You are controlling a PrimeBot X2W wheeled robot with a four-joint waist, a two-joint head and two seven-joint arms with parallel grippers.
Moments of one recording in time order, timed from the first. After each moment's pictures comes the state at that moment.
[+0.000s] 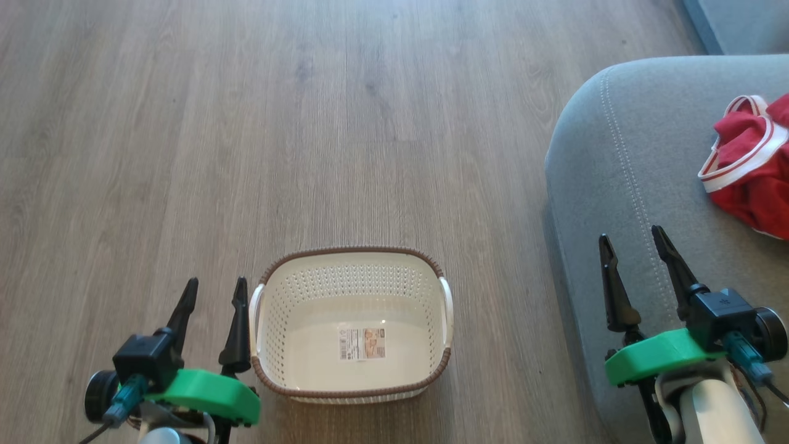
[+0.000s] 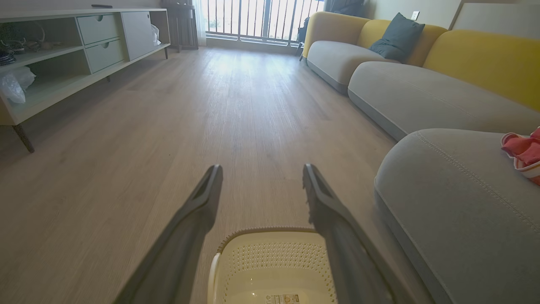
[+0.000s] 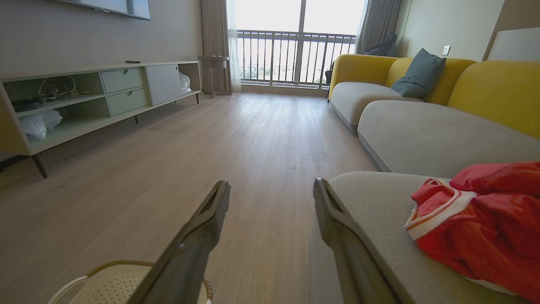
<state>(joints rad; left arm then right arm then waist) 0.02 0.05 -0.06 0.14 -0.21 -0.01 -0.26 -0.04 -0.06 -0.04 0.14 0.04 0.13 -0.26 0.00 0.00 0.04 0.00</state>
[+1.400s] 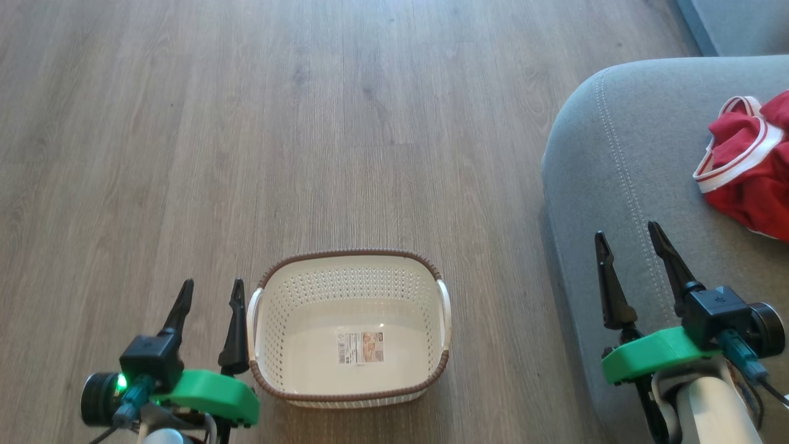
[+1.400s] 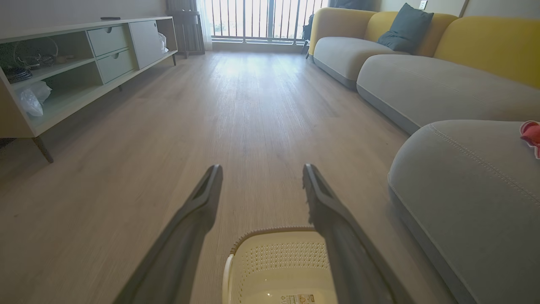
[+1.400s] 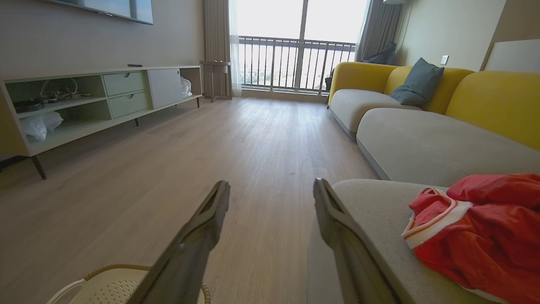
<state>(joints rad) 0.02 0.05 -0.06 0.14 -0.14 0.03 -0.26 -0.05 -0.05 -0.03 0.13 0.02 0.13 -0.26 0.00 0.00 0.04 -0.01</state>
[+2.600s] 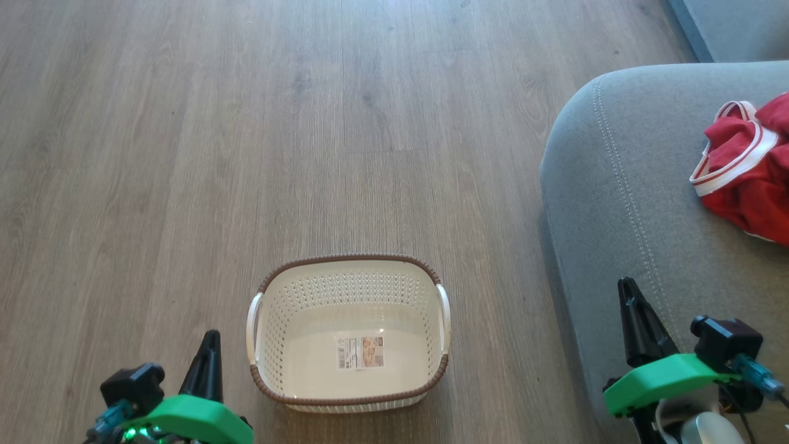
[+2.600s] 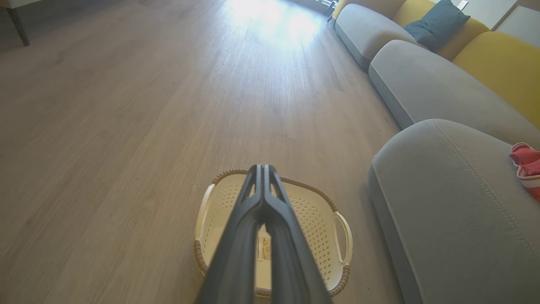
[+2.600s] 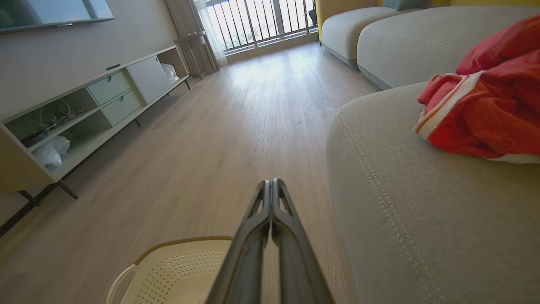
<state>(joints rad) 0.06 0.05 -0.04 0.27 -0.41 0.00 -0.19 0.01 -0.05 -0.03 0.24 0.29 0.13 -0.21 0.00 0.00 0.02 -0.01</state>
